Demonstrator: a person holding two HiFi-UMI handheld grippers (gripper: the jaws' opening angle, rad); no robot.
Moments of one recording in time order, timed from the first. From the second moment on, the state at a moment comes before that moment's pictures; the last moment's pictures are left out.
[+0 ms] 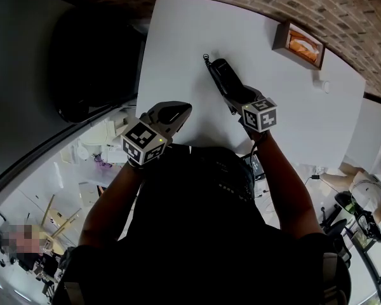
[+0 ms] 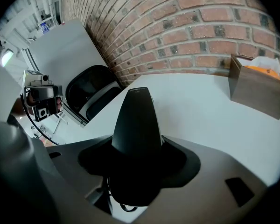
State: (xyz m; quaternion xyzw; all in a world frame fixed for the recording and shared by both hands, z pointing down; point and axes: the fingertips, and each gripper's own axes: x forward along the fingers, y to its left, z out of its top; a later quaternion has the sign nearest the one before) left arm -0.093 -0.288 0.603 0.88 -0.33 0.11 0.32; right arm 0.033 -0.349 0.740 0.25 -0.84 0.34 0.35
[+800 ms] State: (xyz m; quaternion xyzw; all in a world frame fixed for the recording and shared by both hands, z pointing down) left arm -0.094 -0.286 0.611 0.87 -0.34 0.11 0.33; right arm 0.043 -0.350 0.773 0.25 -0.82 0.33 0.40
